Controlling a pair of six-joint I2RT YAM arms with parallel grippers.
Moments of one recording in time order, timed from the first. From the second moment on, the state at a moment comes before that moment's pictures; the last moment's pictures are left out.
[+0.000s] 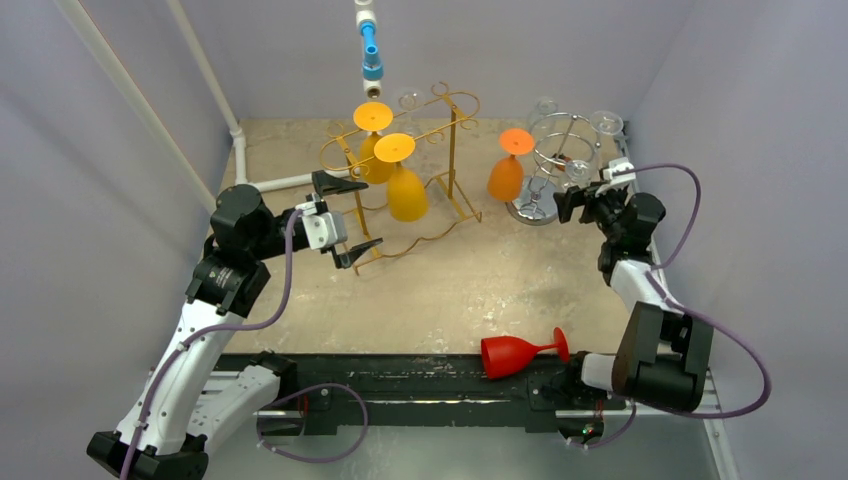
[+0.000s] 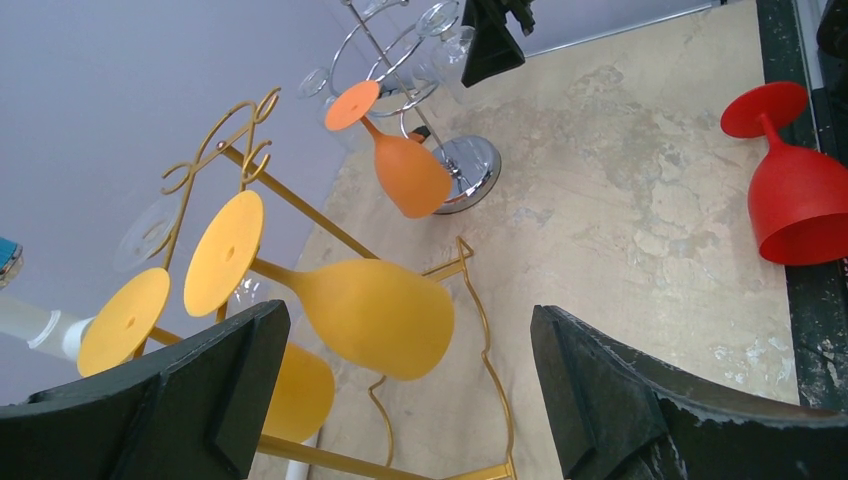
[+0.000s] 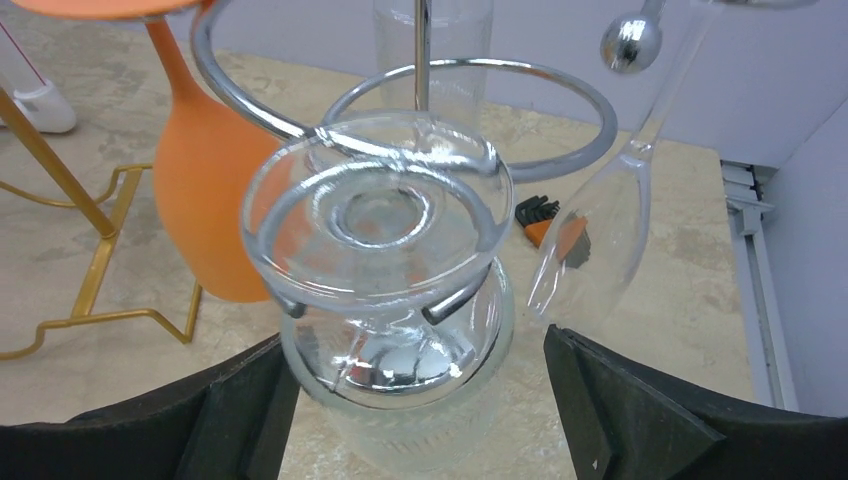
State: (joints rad) left arm -0.34 0.84 1.01 -0.26 0.85 0.58; right arm -0.27 1.32 0.61 0.57 -0.54 -0.10
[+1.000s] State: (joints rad) left arm -0.34 0.87 1.14 -0.39 0.78 0.55; right arm 0.17 0.71 0.88 -0.45 -0.42 0.33
